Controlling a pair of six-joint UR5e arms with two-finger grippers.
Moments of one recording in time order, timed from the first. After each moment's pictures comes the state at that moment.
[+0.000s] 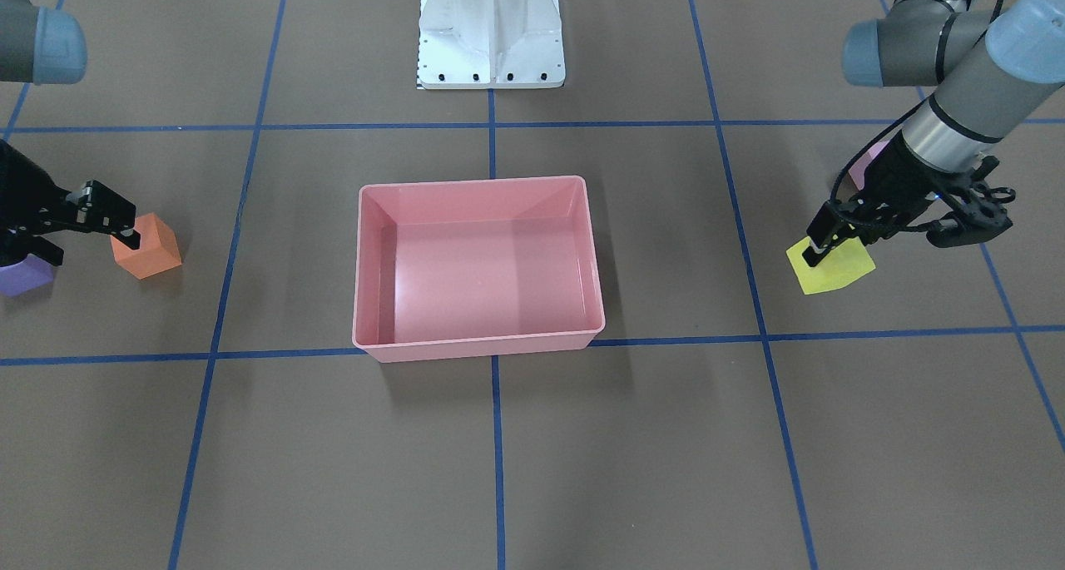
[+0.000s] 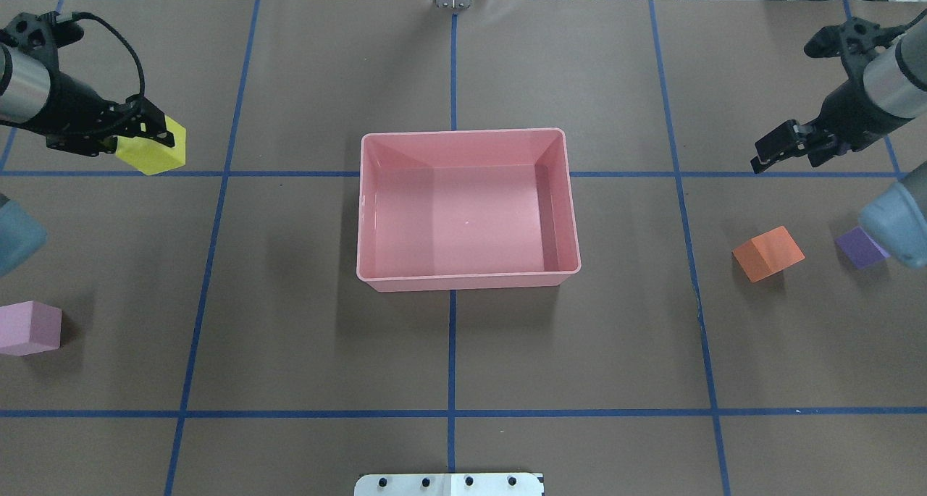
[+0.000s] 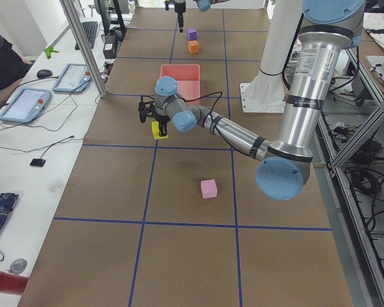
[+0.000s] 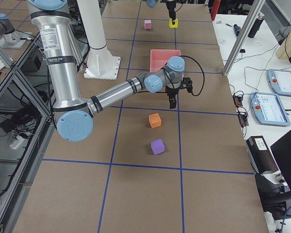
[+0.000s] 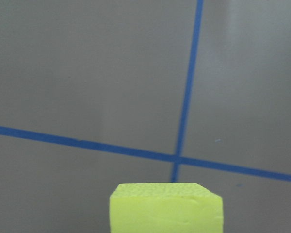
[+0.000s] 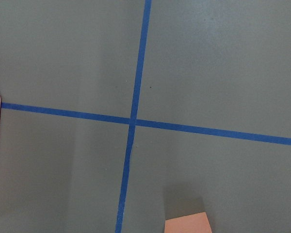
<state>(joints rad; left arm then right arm) -1.02 -1.84 -1.82 -1.92 -2.19 -1.19 1.05 -1.43 1.85 -1.44 2.25 0.56</state>
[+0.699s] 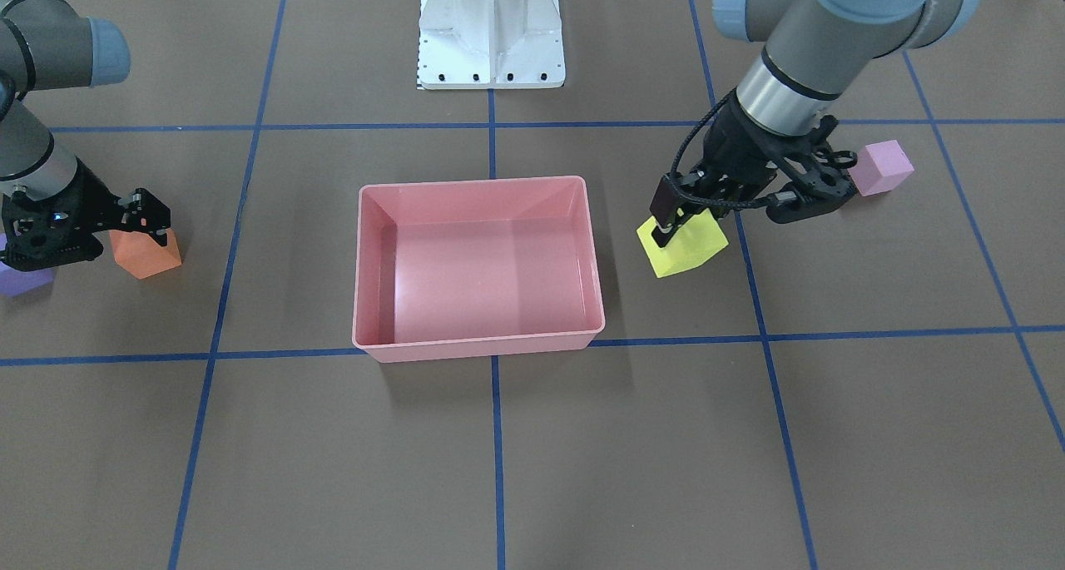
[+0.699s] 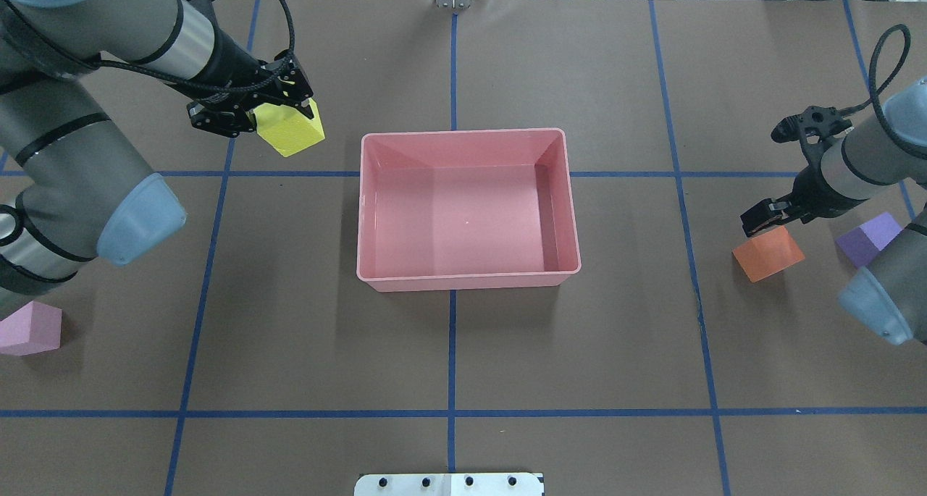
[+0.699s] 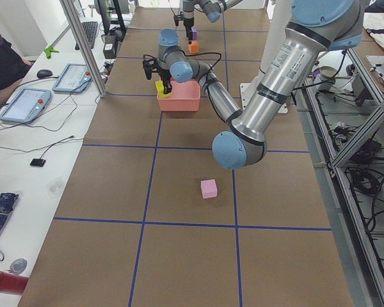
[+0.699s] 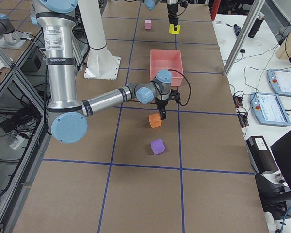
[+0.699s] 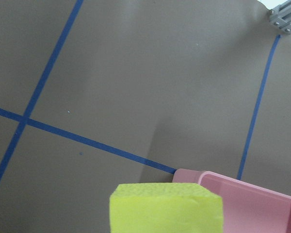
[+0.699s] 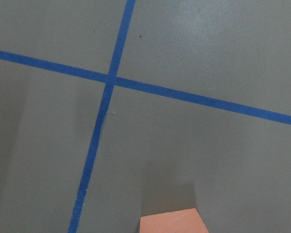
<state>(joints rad) -0.88 -2.14 -1.84 -1.69 -2.12 -1.44 0.92 -1.51 1.80 -1.36 2.13 0.58</state>
